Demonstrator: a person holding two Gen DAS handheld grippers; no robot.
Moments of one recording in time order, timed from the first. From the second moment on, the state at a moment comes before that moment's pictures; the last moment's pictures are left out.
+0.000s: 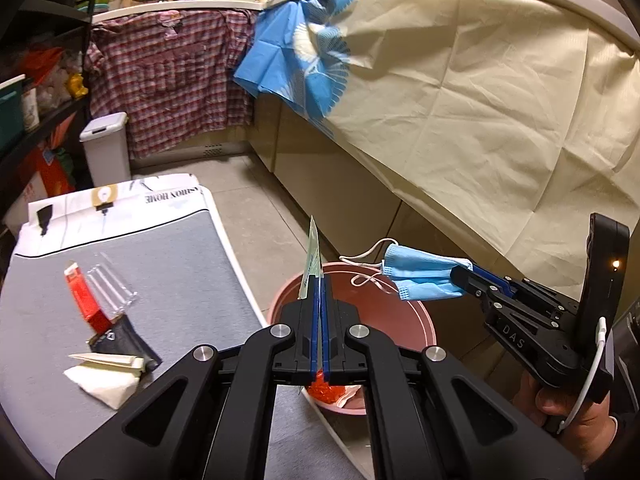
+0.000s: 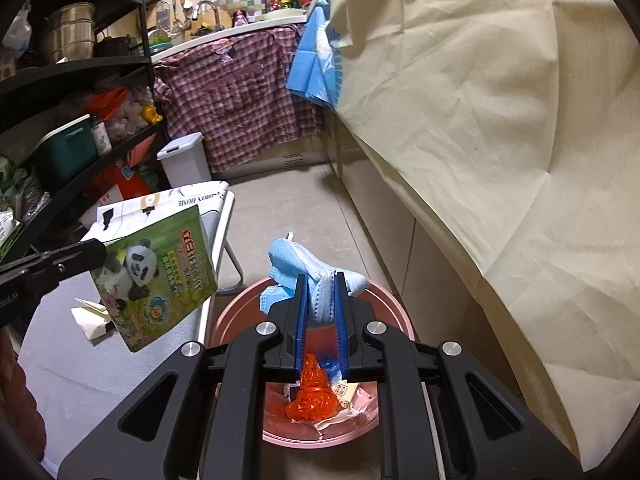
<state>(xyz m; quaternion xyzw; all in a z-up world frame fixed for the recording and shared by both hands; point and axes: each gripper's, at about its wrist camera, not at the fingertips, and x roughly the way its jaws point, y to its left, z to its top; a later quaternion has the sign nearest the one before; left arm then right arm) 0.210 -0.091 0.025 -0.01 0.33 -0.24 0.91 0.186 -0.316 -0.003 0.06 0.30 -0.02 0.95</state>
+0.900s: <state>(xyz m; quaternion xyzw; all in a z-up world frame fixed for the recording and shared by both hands) 0.236 -0.093 0.009 -0.03 0.36 -0.23 0.90 0.197 -0.321 -0.012 0.06 0.32 -0.04 0.94</state>
